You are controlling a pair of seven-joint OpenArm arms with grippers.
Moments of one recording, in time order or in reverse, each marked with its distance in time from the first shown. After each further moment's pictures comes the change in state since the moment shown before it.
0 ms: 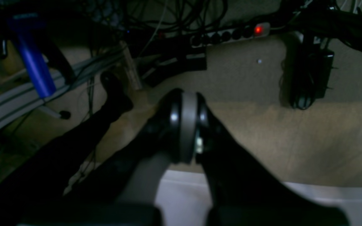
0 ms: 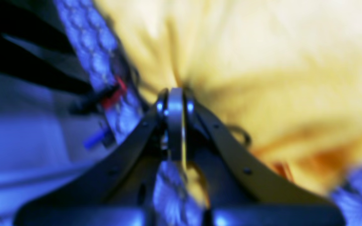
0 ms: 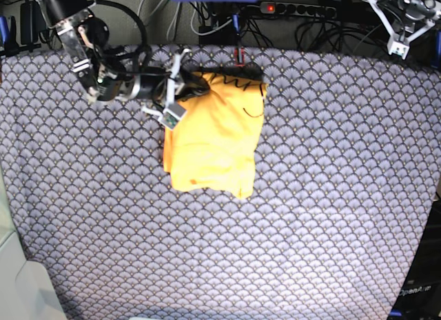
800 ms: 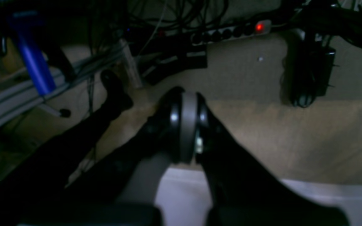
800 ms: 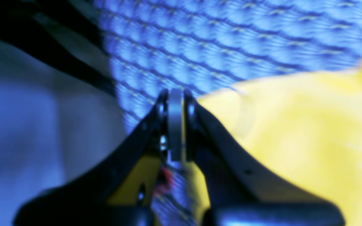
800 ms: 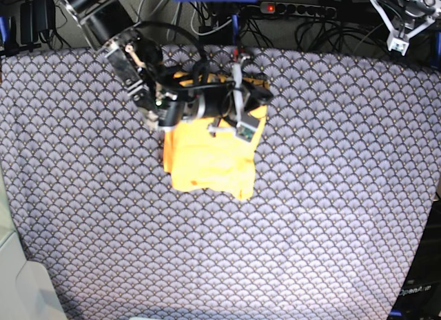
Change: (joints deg) left arm 1.3 -0.1 0.0 0.0 0.0 0.0 0.0; right arm 11.4 -13.7 -11.6 -3.9 -0.1 0.1 -8.0
